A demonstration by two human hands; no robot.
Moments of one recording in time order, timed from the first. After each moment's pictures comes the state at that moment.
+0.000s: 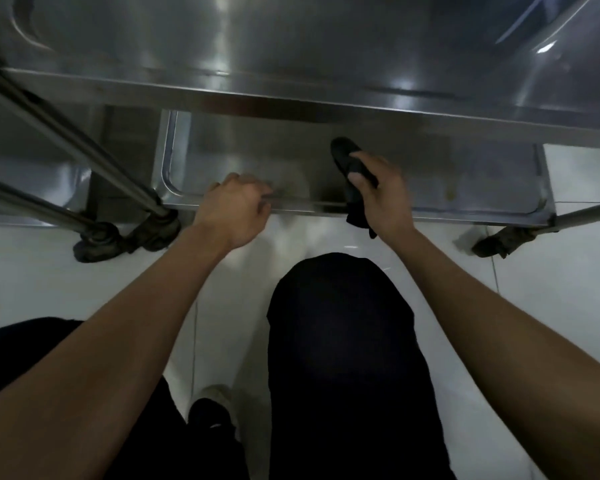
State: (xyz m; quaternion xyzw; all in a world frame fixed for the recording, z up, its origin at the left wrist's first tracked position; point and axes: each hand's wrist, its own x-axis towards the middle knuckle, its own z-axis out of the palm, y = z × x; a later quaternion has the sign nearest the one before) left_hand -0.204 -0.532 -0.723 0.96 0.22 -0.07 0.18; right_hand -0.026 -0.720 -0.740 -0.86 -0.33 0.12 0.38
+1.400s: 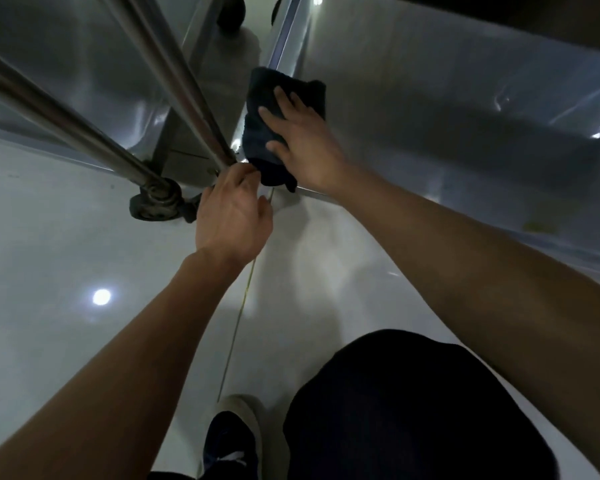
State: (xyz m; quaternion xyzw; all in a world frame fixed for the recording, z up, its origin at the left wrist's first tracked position) left_hand -0.295 -0.474 -0.828 0.90 0.42 0.07 0.13; right_hand -0.115 -0.463 -0.836 -0.74 -0.64 0.17 0.10
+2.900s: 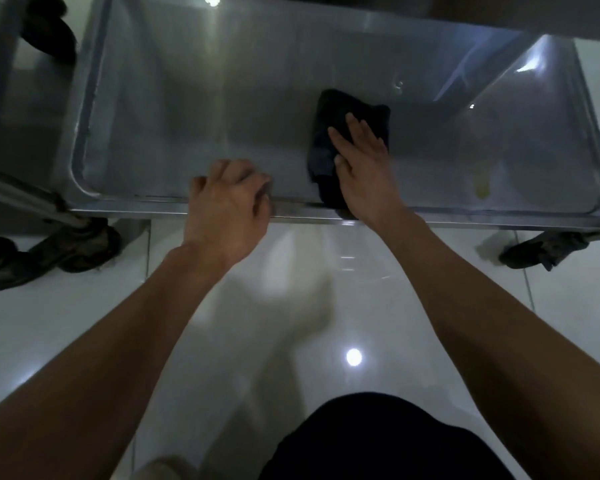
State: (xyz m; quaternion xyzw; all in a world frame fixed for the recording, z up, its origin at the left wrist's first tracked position) left_hand -0.144 -0.551 -0.847 0.95 0.25 0.08 0.16; right_hand 0.041 -0.689 -0.852 -0.89 -0.40 0.09 0.19
